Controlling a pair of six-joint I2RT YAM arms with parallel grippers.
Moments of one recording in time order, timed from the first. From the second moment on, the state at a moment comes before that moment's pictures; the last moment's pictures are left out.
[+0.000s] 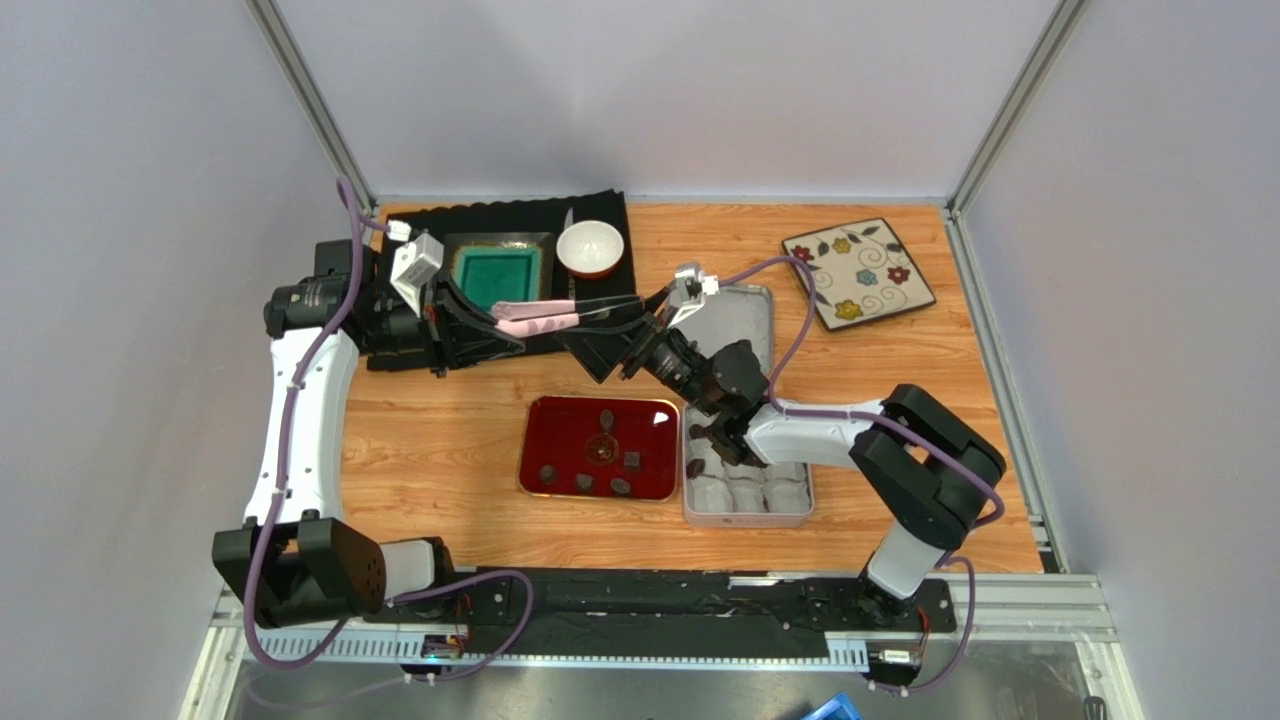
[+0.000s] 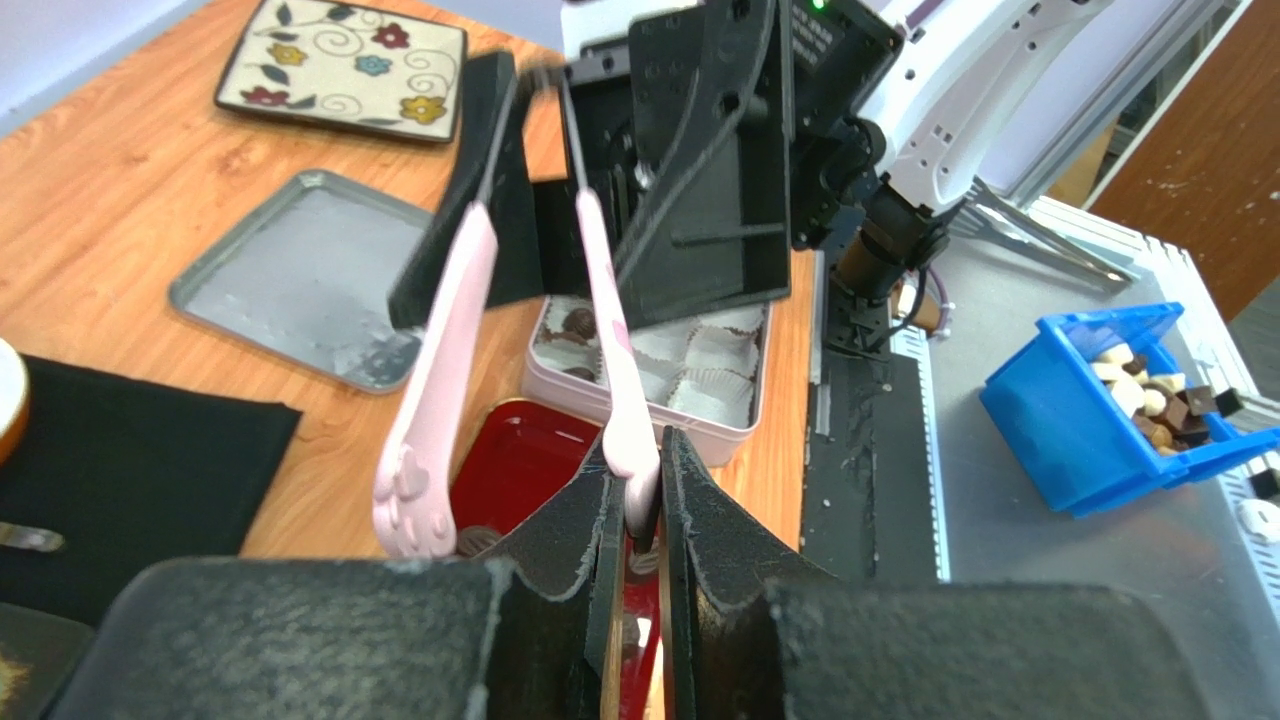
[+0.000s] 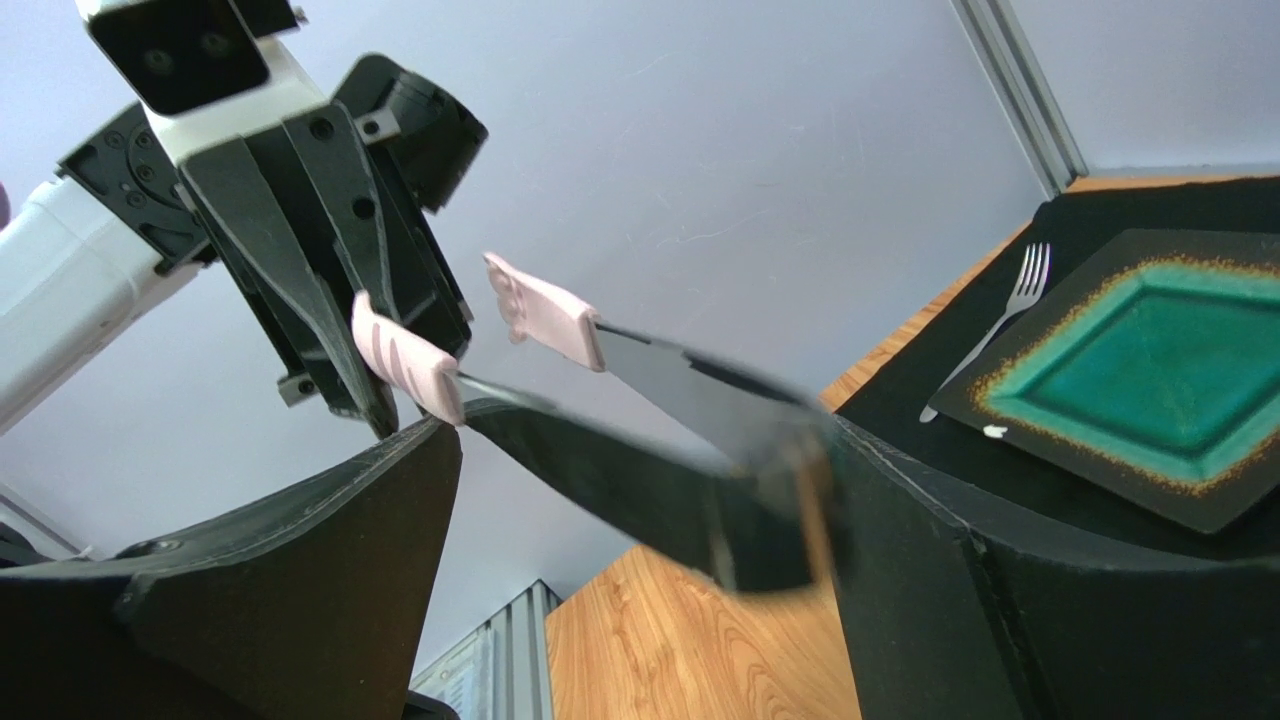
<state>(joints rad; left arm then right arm) 0.13 1.27 1.34 -1.30 1.51 0.97 0.87 1.68 0.81 1.29 -0.11 0.76</state>
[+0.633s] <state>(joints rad) 0.13 1.24 1.25 -1.34 1.53 0.97 0.81 1.64 0.91 1.28 -0.26 0.82</state>
